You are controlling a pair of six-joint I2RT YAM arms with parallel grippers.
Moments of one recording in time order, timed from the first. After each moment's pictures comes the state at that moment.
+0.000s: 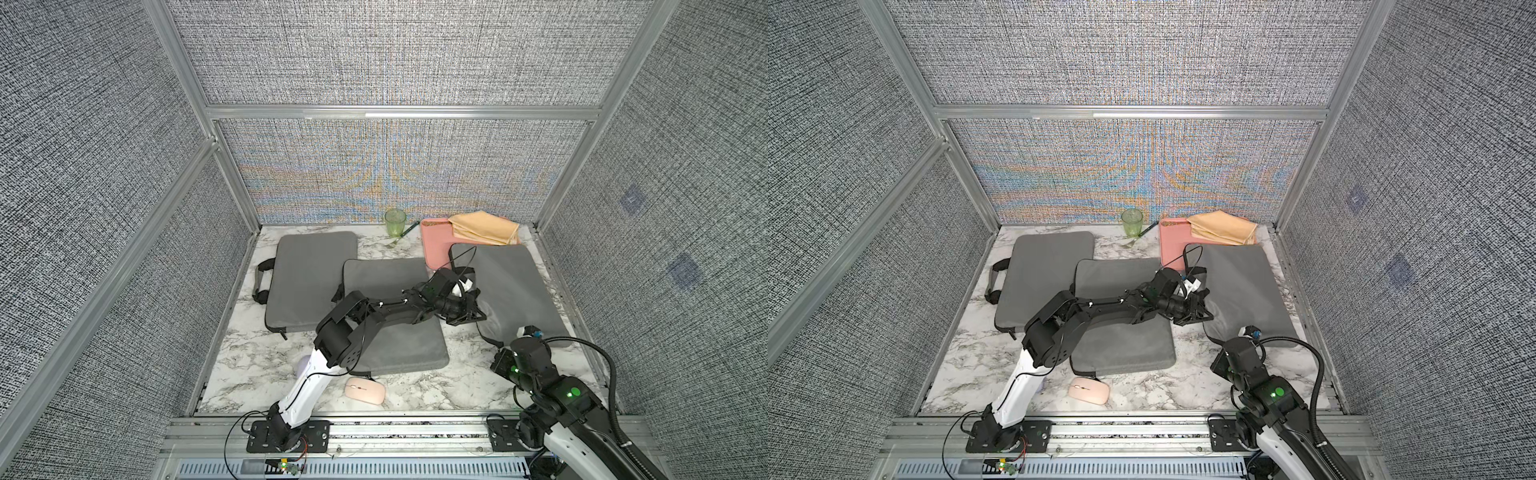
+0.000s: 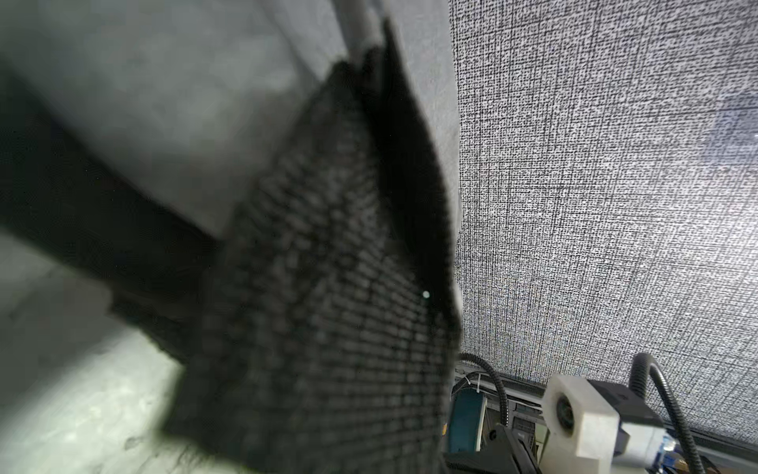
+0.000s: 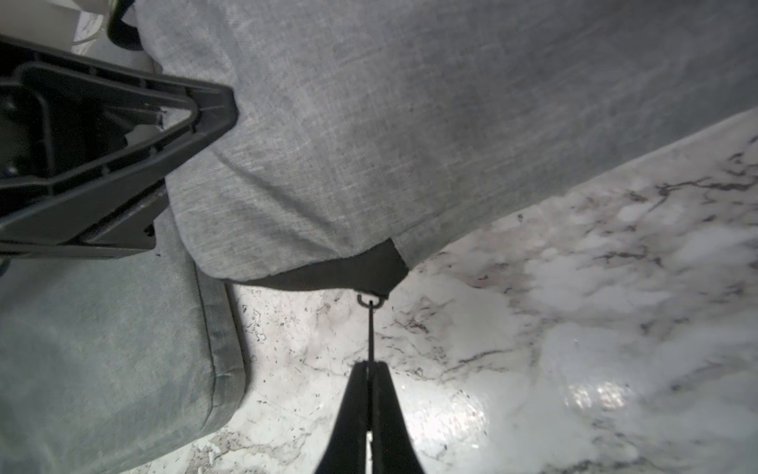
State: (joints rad) left arm -0.95 2.31 1.61 0.15 0.69 -1.07; right arm 0.49 0.42 0.34 -0.80 0.18 0.89
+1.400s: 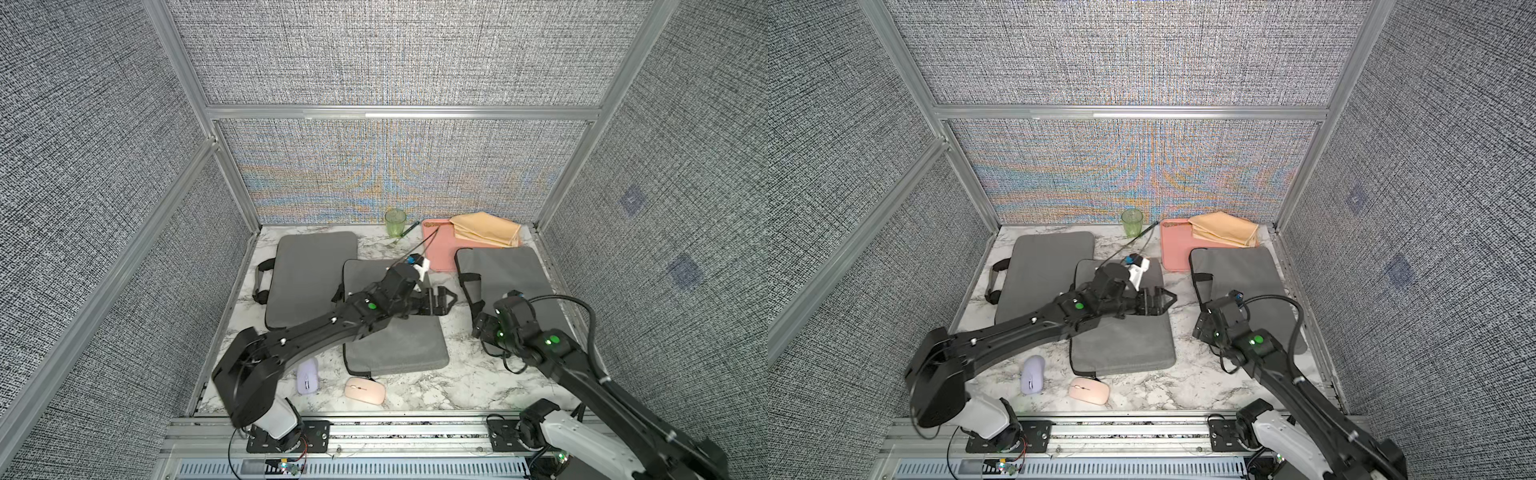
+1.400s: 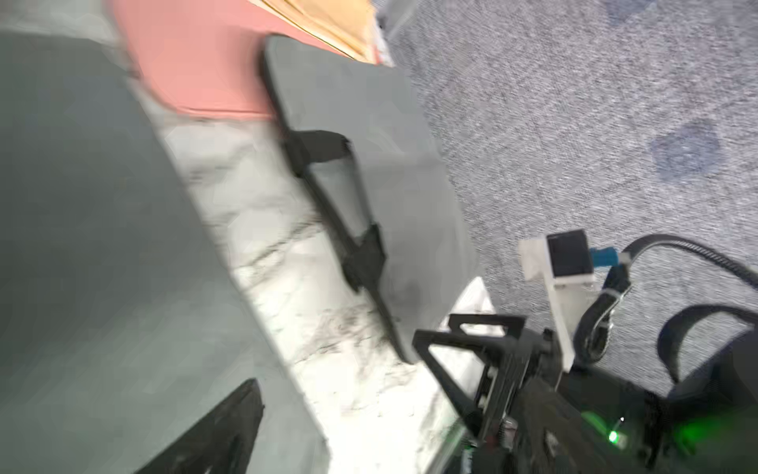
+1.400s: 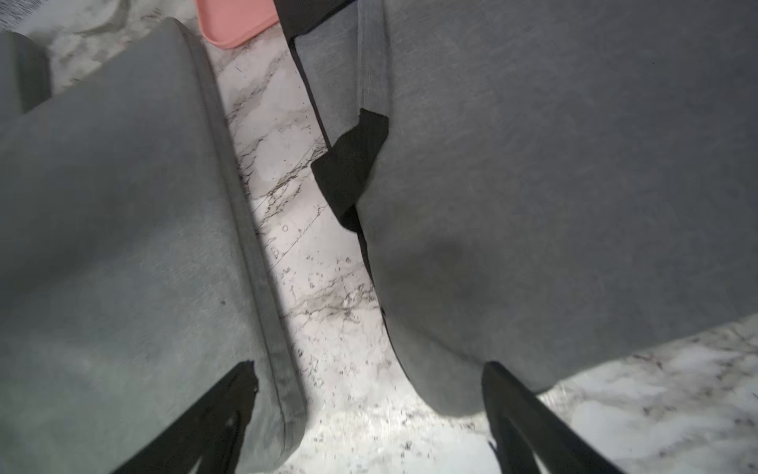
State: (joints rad) left arm -0.91 1.48 1.07 -0.11 0.13 -0.73; right arm 0.44 1.01 0.71 -0.69 0.22 0.73
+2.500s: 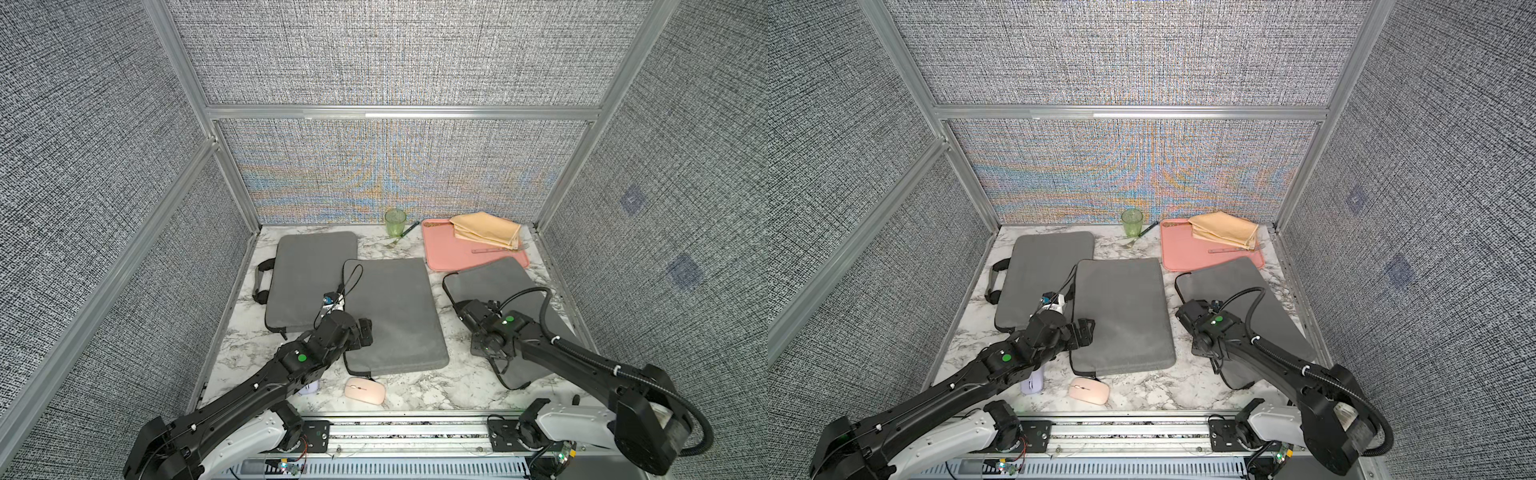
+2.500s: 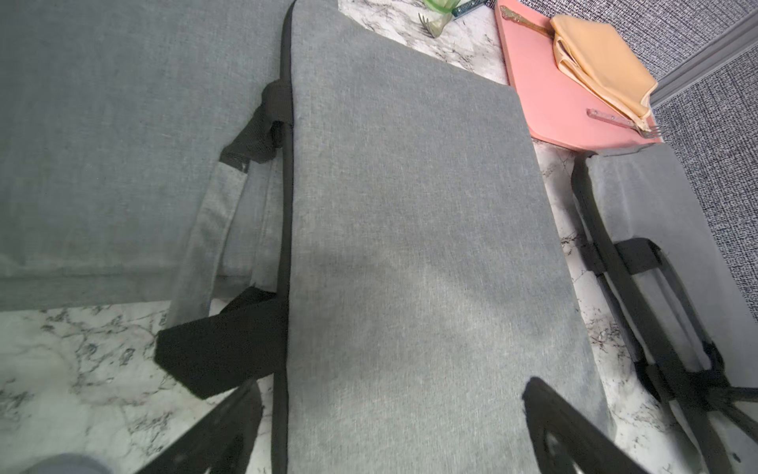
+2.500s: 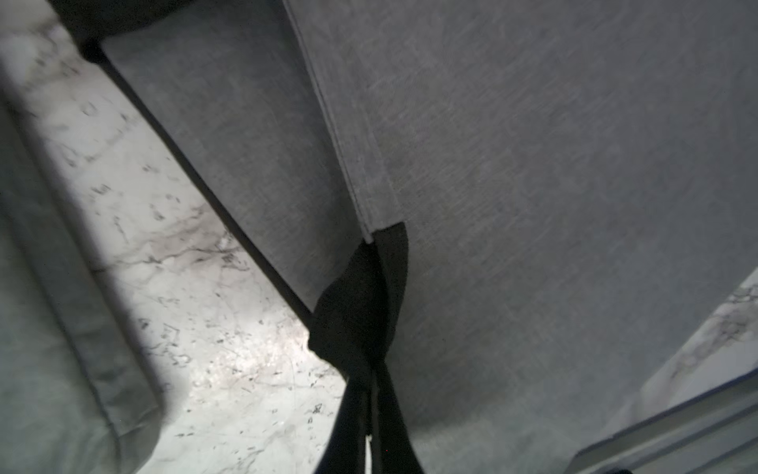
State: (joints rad) left arm -0.80 0.90 0.56 -0.39 -0.26 -0.77; right arm 0.66 1.27 0.76 -0.96 0.39 0.85
